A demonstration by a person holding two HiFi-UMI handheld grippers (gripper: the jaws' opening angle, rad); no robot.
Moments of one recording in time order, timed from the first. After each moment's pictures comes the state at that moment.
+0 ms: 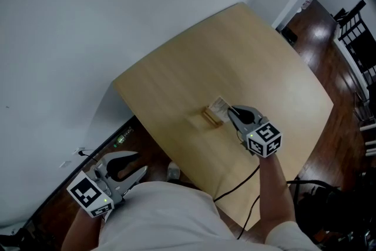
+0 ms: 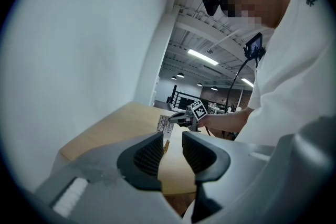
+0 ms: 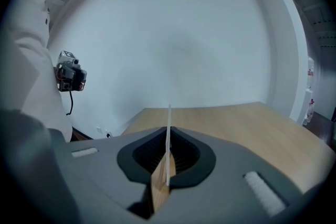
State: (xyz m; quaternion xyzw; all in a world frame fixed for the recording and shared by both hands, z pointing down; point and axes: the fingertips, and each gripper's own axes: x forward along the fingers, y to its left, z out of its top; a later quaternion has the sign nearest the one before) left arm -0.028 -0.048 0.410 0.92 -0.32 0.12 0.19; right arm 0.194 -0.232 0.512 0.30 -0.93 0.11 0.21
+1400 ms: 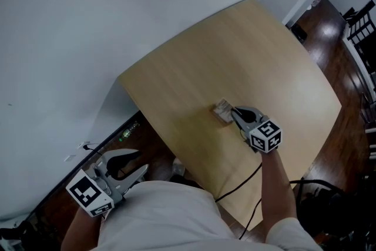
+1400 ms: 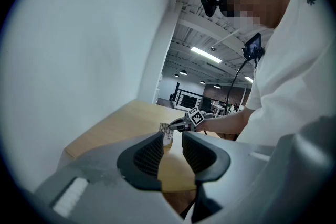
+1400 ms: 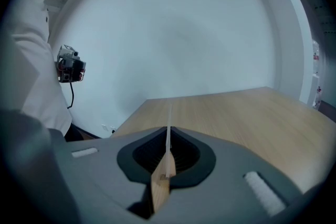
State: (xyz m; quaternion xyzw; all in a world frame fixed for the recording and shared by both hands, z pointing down) left arm -0.038 -0.052 0.411 0.91 -0.33 0.13 0.19; right arm 0.193 -0.238 0.575 0.27 -0.93 0.15 0.22
